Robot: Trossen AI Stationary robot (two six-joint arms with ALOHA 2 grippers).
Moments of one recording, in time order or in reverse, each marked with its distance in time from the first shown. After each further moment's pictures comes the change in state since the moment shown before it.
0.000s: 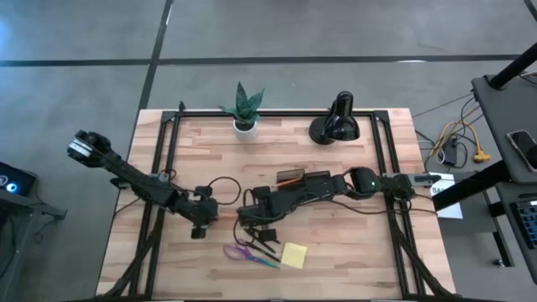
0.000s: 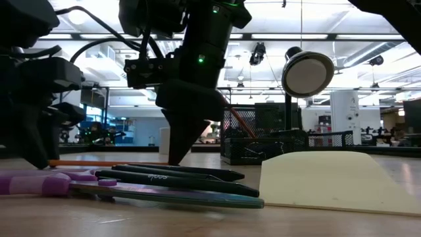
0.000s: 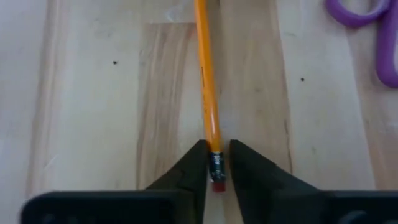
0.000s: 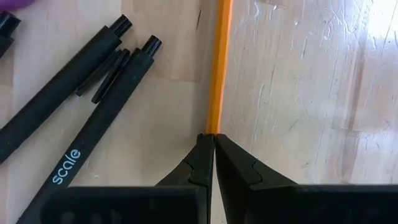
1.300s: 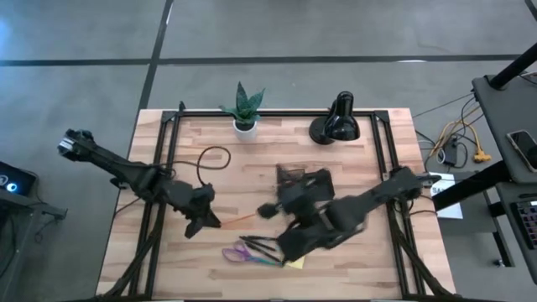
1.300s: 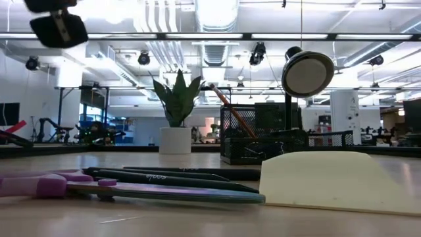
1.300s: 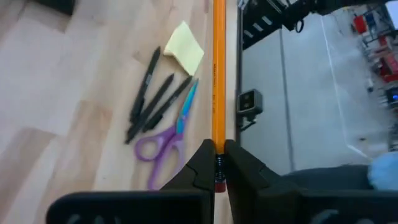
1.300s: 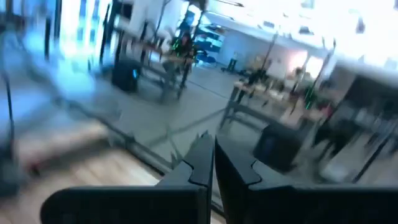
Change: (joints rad) left arm 0.062 -0.355 0.431 -0.255 0.245 -0.411; right arm 0.276 -0.417 0.230 -0.048 1.411 0.467
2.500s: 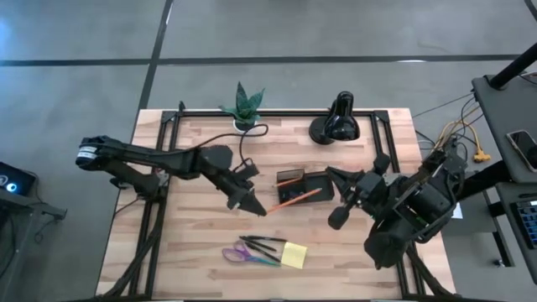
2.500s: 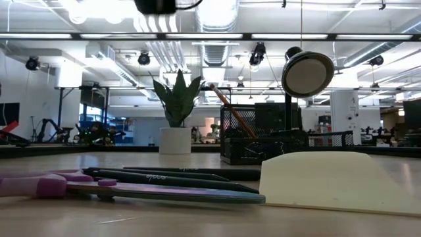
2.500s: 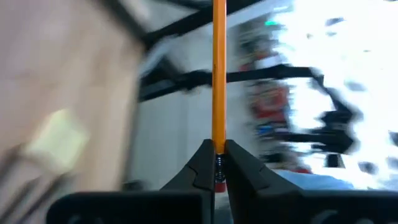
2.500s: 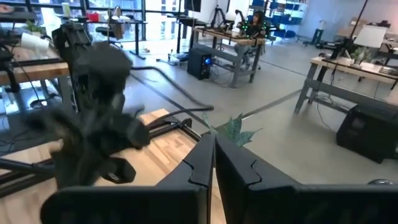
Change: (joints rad) left arm 0.337 0.399 0.327 0.438 0.477 -0.219; right arm 0.234 -0.322 -0.036 -0.540 -0.189 0.399
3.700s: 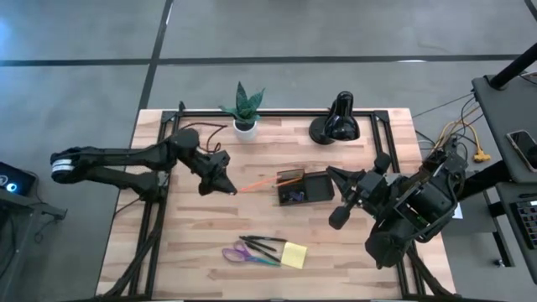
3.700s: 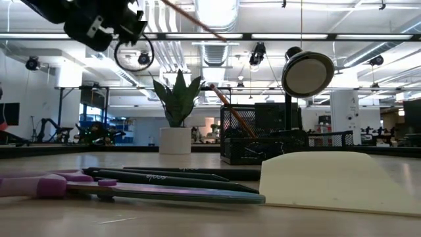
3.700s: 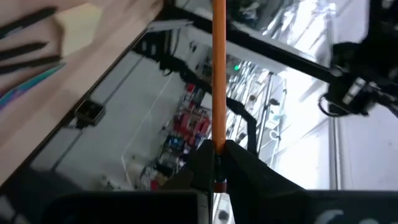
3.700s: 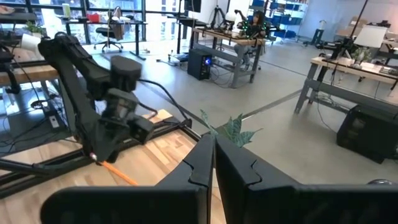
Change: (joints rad) left arm 0.297 -0.342 -0.474 0.224 0.296 -0.744; right arm 0.000 -0.001 0.000 0.000 0.000 0.000
